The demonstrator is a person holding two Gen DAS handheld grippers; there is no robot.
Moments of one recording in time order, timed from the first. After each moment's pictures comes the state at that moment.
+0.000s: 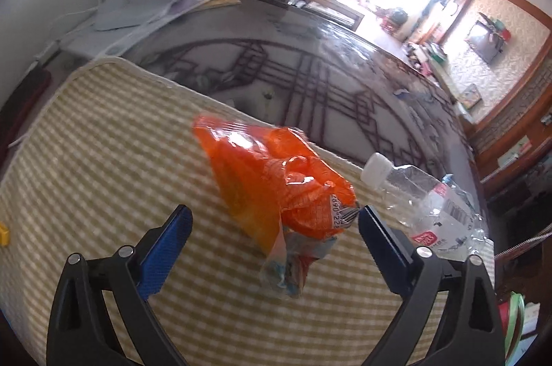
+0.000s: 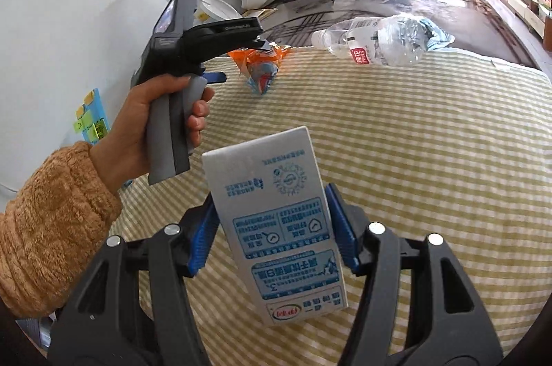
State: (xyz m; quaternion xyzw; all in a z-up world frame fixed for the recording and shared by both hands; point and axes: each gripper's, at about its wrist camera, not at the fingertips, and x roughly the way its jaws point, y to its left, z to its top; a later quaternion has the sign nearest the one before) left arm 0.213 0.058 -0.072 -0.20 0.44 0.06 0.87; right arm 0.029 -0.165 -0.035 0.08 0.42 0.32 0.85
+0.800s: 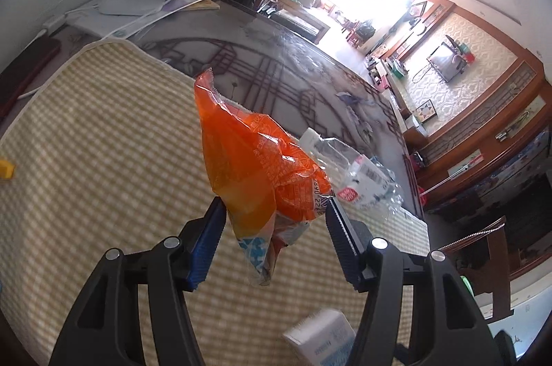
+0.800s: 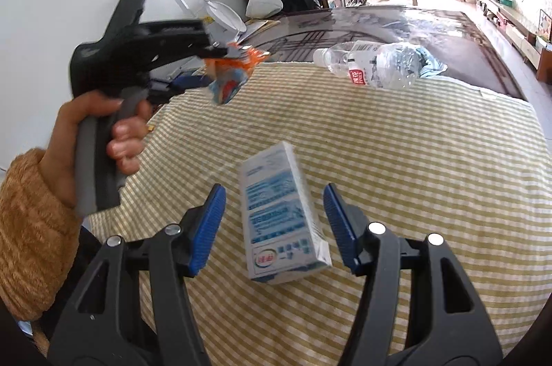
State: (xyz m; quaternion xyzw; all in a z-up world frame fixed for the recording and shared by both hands) left arm 0.121 0.048 -0.031 -0.27 0.40 -0.01 0.87; right arm 0.010 -0.165 -0.022 0.04 0.39 0.31 0.87
